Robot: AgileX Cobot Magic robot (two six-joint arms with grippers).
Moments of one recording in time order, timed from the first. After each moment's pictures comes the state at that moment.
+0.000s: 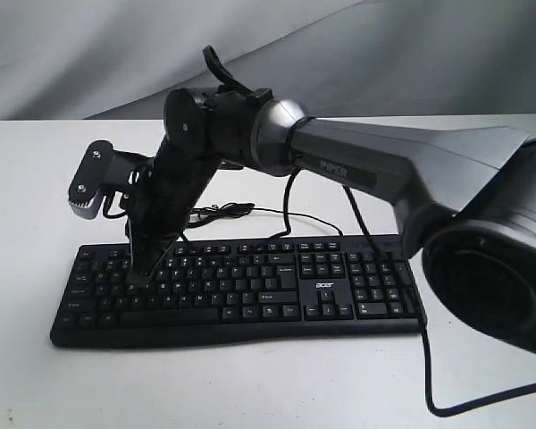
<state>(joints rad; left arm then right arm) 0.15 0.00 0.00 0.07 0.29 -0.12 0.80 2.38 -2.03 0.32 0.89 -0.88</state>
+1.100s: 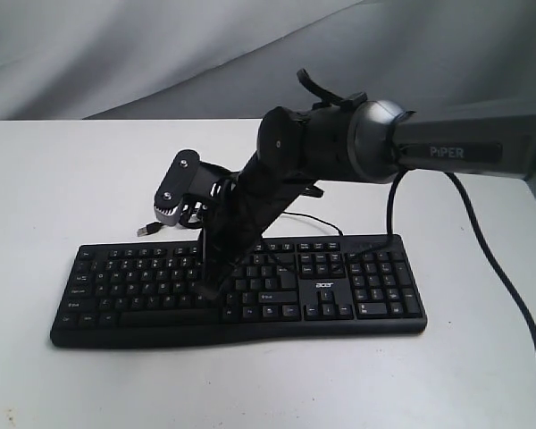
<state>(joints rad) 0.15 0.00 0.00 0.07 0.29 -0.12 0.69 2.14 -1.52 0.43 0.62 -0.96</state>
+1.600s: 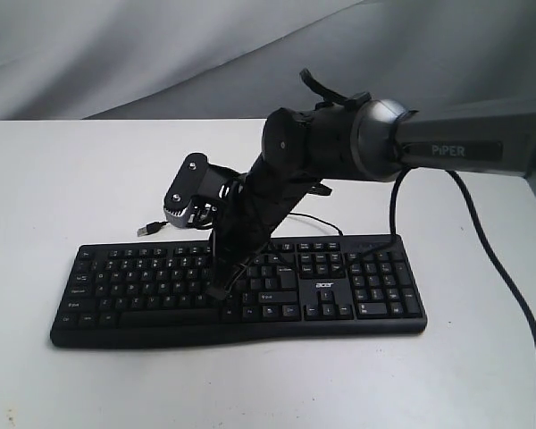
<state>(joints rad) 0.15 0.00 0.00 0.07 0.29 -0.12 0.68 2.15 -1.52 0.38 0.65 -0.92</state>
